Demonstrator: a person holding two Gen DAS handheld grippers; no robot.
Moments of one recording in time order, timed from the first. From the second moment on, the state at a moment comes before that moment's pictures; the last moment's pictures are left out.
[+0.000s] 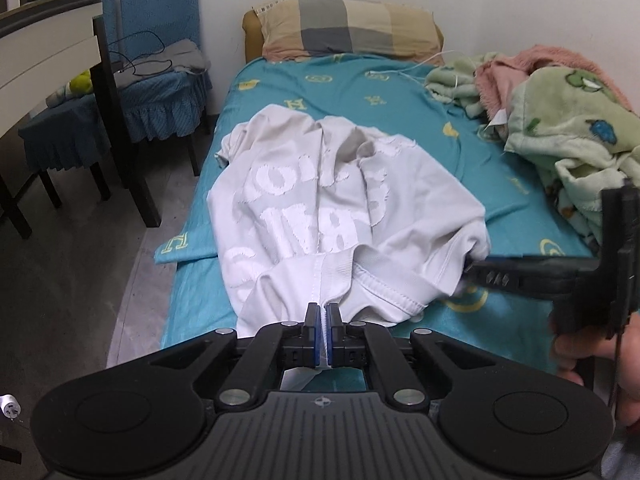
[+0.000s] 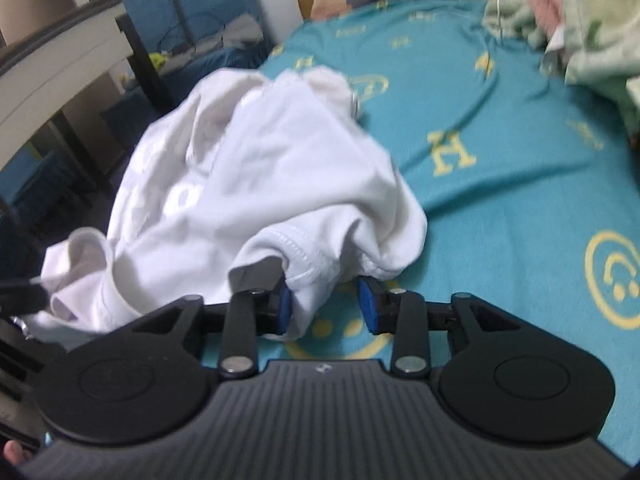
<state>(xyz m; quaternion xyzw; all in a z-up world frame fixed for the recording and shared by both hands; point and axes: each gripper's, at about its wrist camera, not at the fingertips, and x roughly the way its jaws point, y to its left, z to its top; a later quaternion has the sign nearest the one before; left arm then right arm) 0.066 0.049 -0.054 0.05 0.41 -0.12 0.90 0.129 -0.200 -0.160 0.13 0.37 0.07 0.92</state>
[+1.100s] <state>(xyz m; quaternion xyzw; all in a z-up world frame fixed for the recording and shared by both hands) 0.037 0.035 -0.028 0.06 0.34 -0.12 0.93 0.116 -0.227 -0.127 0.22 0.31 0.06 0.92</state>
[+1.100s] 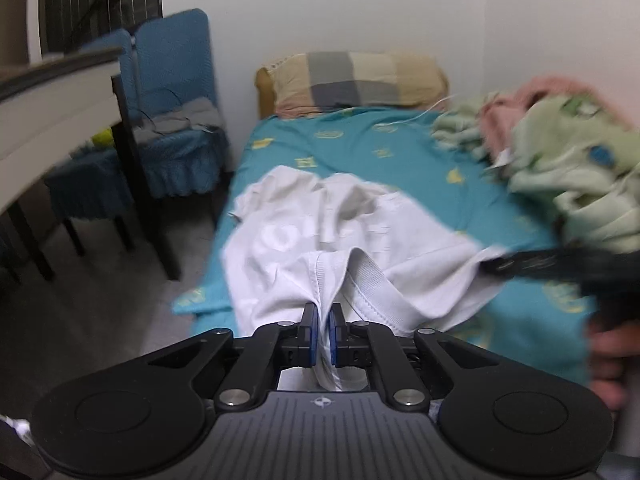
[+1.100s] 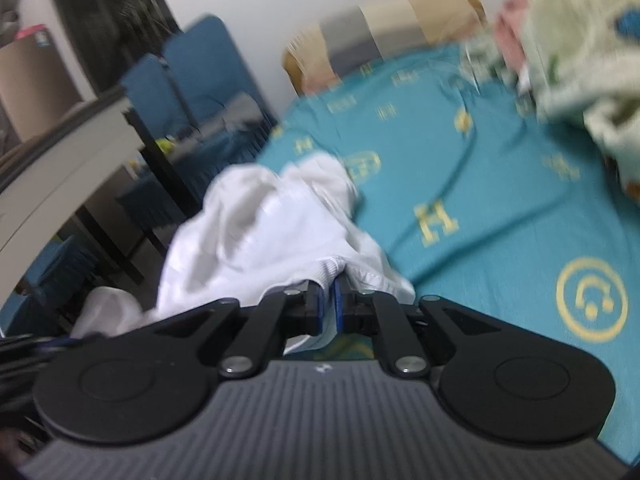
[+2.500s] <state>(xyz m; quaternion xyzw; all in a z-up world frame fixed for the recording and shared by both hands) 0.026 -0.031 -0.066 0.29 0.31 -0.01 0.90 0.104 -0.240 -0.126 0.25 0.31 0.04 0.92</state>
